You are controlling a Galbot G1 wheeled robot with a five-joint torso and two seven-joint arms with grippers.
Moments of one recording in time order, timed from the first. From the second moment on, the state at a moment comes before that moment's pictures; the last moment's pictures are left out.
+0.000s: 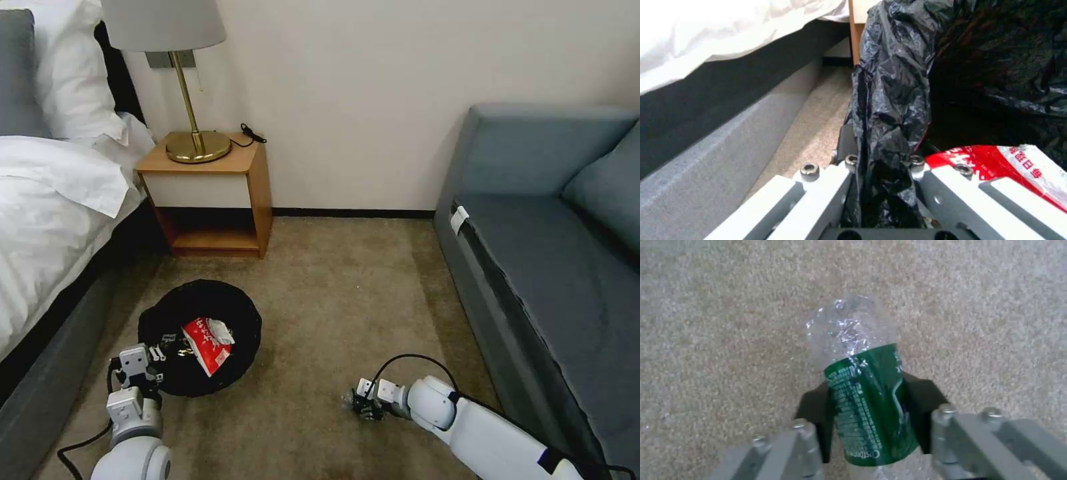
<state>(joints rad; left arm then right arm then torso) 1.56 -1.39 -0.70 -1.97 -0.17 0.06 -0.28 -0.86 0.98 -0.34 1.41 -0.13 -0.37 -0.48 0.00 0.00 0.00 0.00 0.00</state>
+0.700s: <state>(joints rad) 1.57 -1.39 -0.69 -1.98 -0.16 0.06 -0.28 -0.81 1.10 -0.19 1.41 0.05 -0.27 -0.37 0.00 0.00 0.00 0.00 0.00</state>
